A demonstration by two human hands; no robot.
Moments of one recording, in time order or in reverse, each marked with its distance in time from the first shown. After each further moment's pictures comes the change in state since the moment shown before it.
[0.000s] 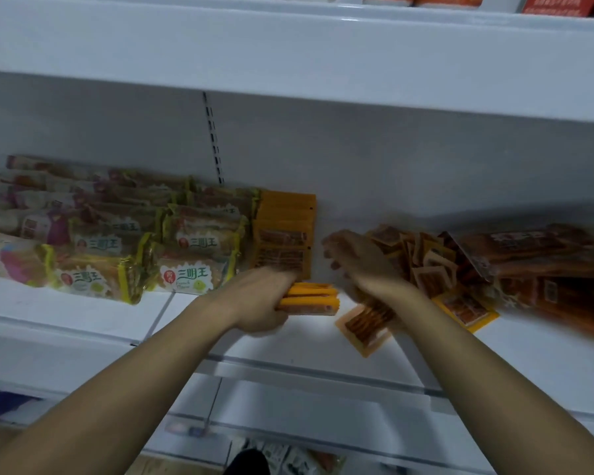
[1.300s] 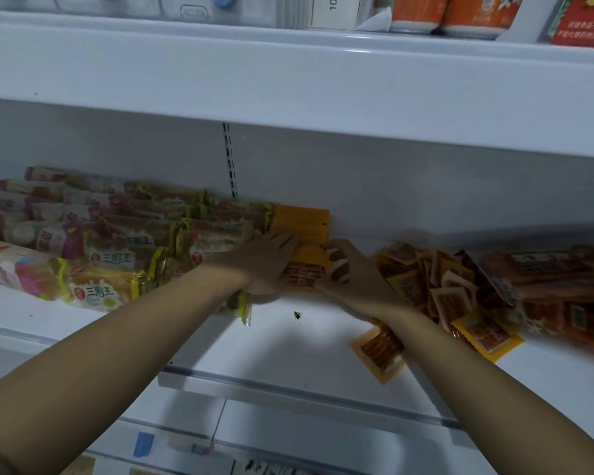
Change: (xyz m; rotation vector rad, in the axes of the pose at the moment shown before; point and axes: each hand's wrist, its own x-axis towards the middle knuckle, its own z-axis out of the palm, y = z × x) left_hand 0.056 -0.057 -0.028 0.359 -0.078 -0.116; right_hand 0.034 0.019 0.026 0.011 -0.002 -0.107
